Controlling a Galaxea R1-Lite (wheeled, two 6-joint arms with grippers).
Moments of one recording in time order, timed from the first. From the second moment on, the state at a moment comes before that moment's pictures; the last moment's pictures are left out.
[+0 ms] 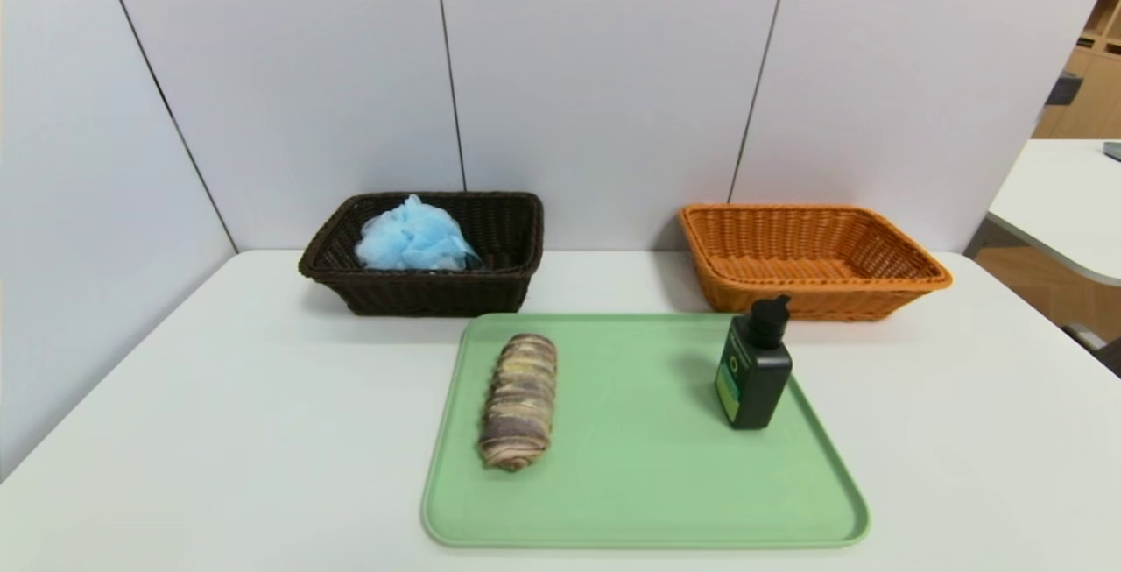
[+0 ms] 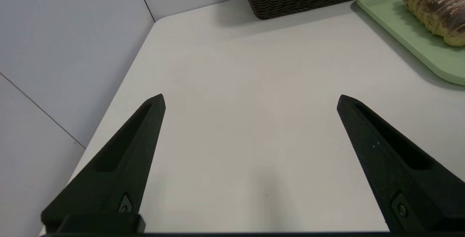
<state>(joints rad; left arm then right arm) 0.00 0.06 -0.02 -0.07 -0.01 0.19 0.00 0.00 0.00 0.00 0.01 -0.01</state>
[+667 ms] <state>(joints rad) 0.00 0.00 0.00 0.00 0.00 0.01 0.00 0.00 0.00 0.00 0.01 -0.01</state>
